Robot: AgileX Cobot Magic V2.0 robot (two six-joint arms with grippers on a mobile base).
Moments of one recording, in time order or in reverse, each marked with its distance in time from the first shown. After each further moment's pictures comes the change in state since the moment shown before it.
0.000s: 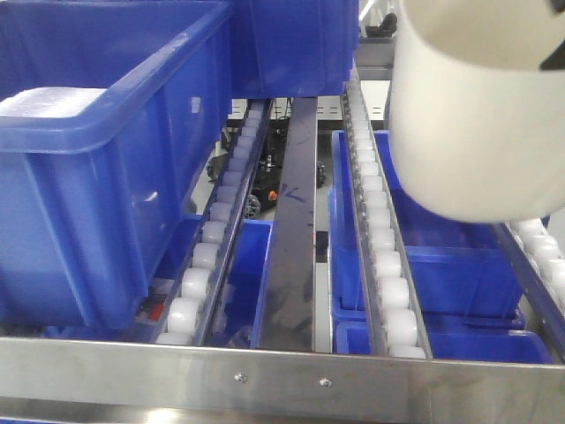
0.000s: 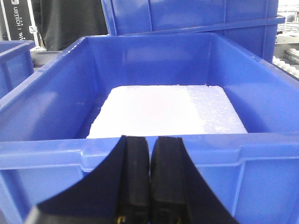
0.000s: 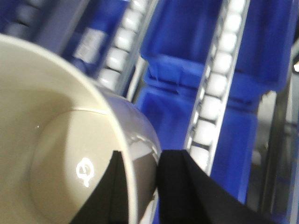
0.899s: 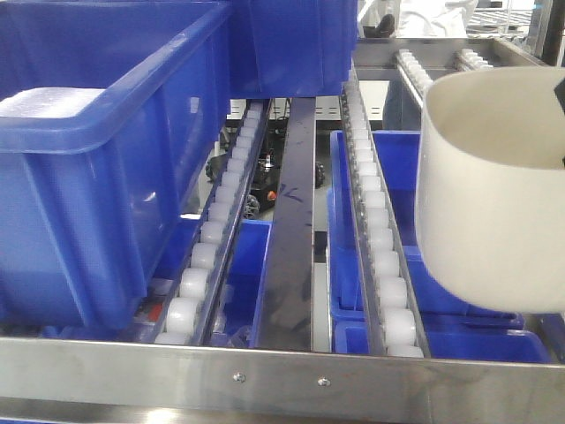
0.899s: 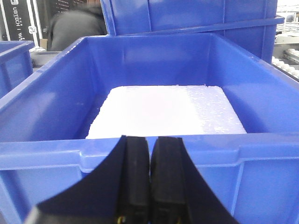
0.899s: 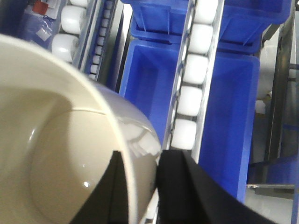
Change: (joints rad) left arm 0.000 0.000 0.000 0.000 0.000 0.000; right arm -0.044 0.010 0.145 0.062 -0.033 0.000
